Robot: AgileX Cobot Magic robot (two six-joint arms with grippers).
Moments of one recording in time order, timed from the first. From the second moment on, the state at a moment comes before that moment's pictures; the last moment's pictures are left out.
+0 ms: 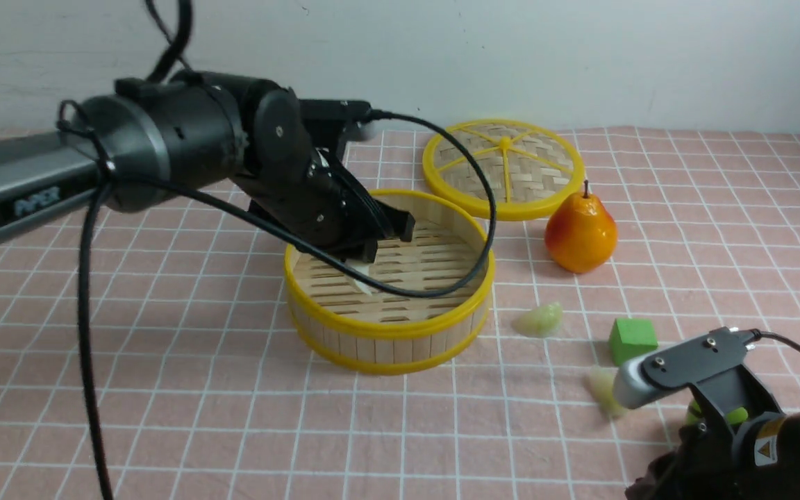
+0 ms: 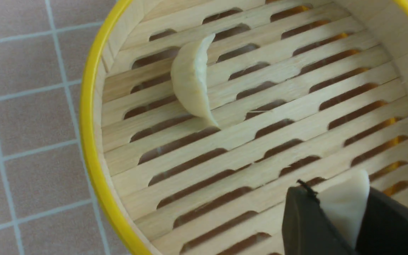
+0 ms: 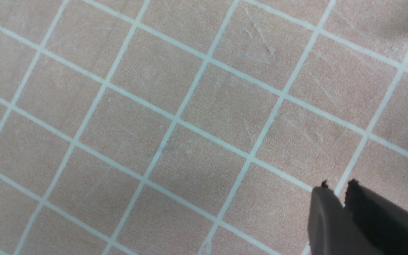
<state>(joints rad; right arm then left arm) 0.46 1.31 -0.58 0.29 0.41 -0.11 -0.44 1.96 -1.57 -0.08 0.63 -0.13</state>
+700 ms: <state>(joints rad) 0.46 1.37 -0.88 0.25 0.67 -0.08 -0.44 1.63 -1.59 0.03 0.79 -0.15</state>
